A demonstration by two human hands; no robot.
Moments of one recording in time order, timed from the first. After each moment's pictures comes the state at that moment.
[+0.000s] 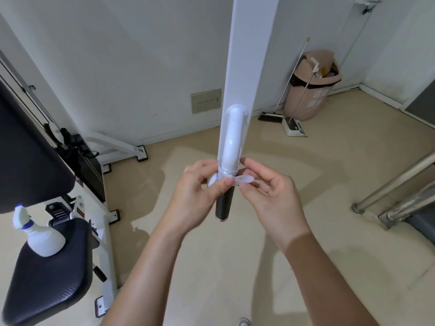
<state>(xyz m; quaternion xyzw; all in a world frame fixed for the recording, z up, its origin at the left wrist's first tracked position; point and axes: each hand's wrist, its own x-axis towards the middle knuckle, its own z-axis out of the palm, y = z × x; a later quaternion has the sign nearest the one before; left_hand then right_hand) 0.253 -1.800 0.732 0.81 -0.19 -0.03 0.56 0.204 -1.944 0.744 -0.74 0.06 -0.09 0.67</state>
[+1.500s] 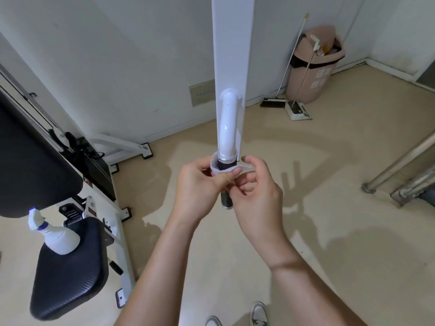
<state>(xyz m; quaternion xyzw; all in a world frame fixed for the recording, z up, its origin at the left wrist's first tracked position) 0.239 -1.823 0.735 0.77 -0.05 -0.06 0.64 0.197 -1.917 0.708 -0.81 0.15 -0.22 0.52</state>
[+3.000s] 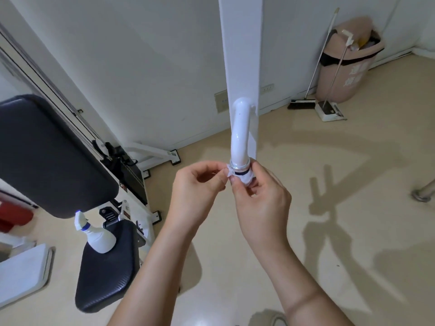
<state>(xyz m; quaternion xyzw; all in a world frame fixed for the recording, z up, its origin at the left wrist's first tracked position) 0.242 -1.793 0.750 0.79 -0.03 -0.01 0.62 0.212 -1.897 0.709 -0.79 0.10 -0.30 0.53</state>
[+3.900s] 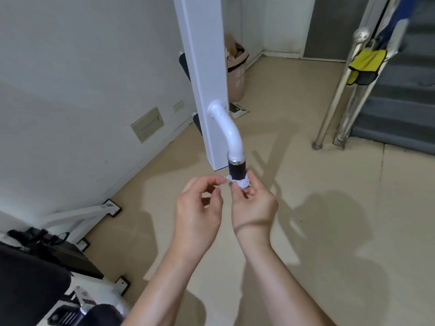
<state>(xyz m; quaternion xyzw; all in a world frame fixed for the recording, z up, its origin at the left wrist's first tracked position) 0.272 -1.731 0.727 0.78 -0.34 0.00 0.52 0.232 -1.808 0.692 -0.63 0.40 -0.42 0.52</state>
